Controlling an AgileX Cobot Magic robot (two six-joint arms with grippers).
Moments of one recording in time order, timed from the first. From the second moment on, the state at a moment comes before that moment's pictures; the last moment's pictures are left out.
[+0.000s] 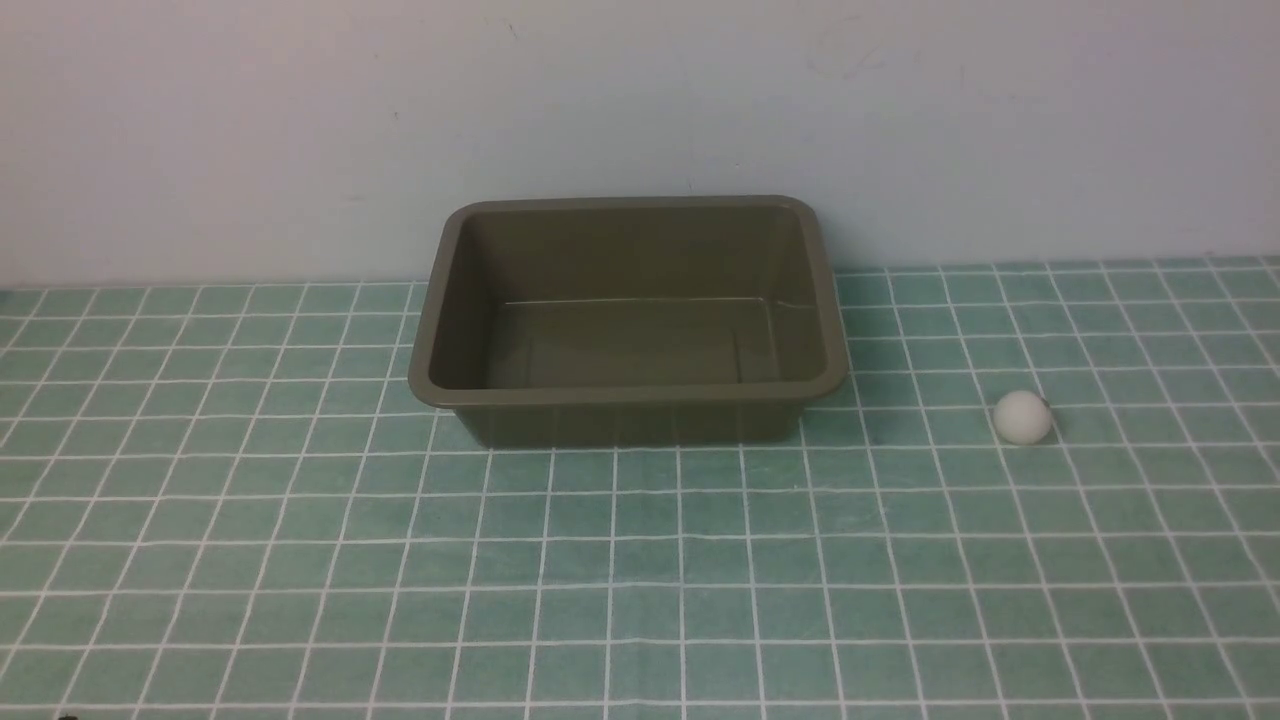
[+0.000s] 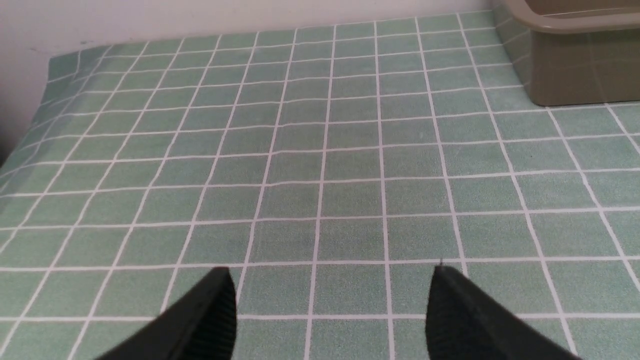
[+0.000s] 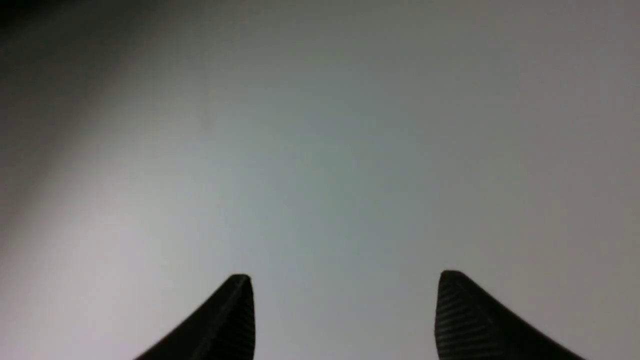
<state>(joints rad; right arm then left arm) 0.03 -0.01 -0.05 0.05 -1.07 0.27 0.07 -0.01 -0.04 0.02 0.48 0.03</state>
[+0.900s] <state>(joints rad) 0.03 0.64 -0.94 -0.21 0.29 0.24 0.07 -0.01 -0.04 0.02 0.48 0.03</state>
